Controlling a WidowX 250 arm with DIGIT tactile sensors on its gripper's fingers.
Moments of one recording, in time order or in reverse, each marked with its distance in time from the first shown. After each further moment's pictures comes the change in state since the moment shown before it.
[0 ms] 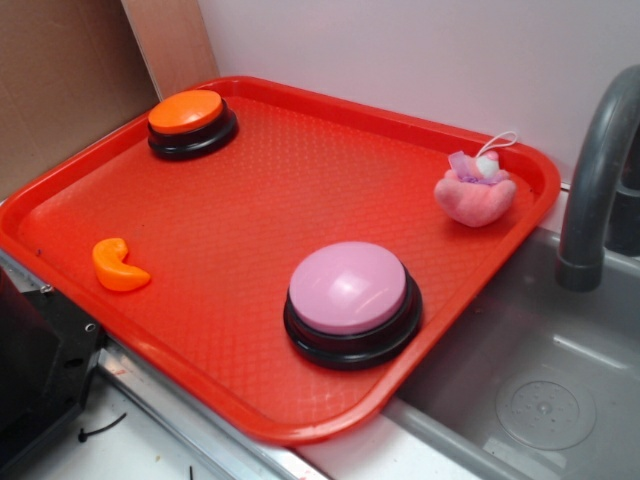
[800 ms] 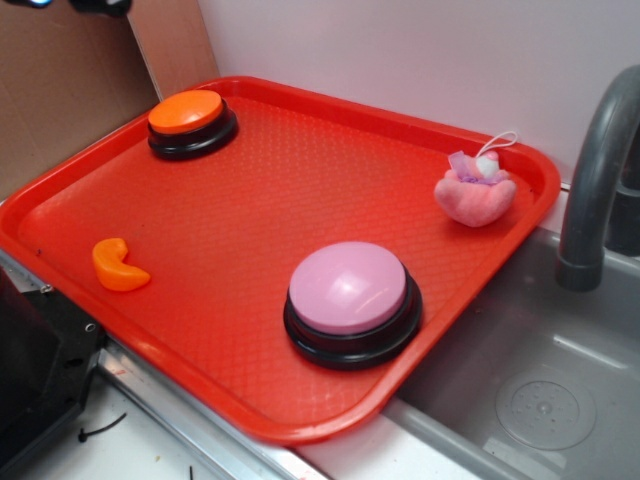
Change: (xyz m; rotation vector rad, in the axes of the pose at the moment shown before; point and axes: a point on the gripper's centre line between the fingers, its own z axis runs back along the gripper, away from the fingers) arm 0.089 0.066 -0.070 0.052 0.098 0.153
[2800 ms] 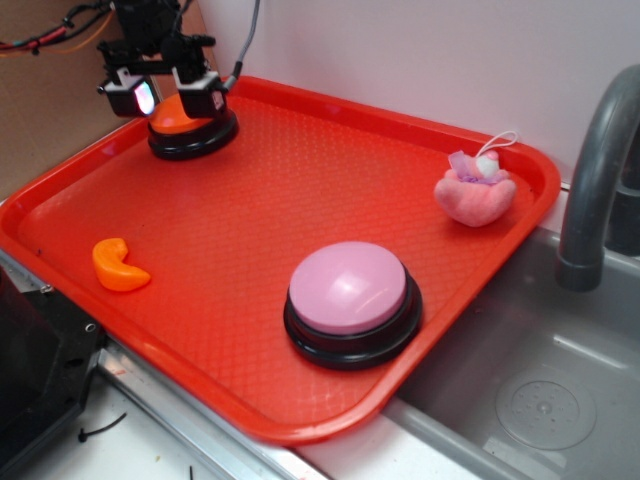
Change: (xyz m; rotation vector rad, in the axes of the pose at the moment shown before) arm 0.052 0.055 -0.110 -0.023 0.015 0.291
